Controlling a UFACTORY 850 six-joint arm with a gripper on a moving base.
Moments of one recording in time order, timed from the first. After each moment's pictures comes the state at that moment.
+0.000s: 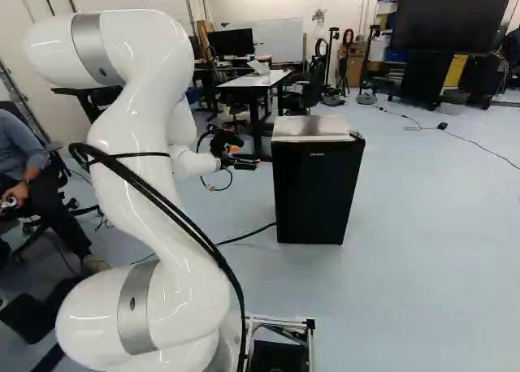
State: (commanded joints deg) arm 18.3 -34.1 -50.0 51.1 61.0 0.0
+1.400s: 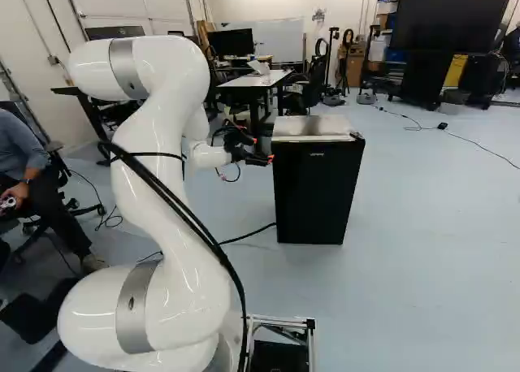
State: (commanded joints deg) arm 14.2 -41.5 -61.2 59.3 64.9 0.0
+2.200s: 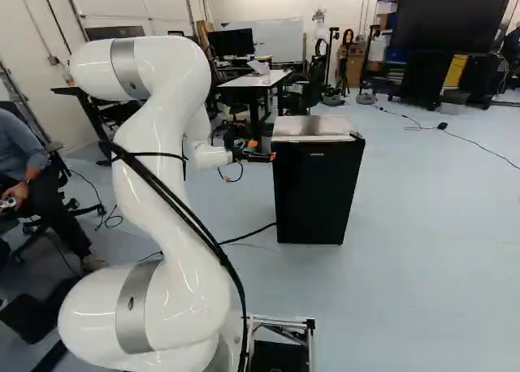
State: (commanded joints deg) arm 14.0 -41.5 -61.3 59.3 64.9 -12.8
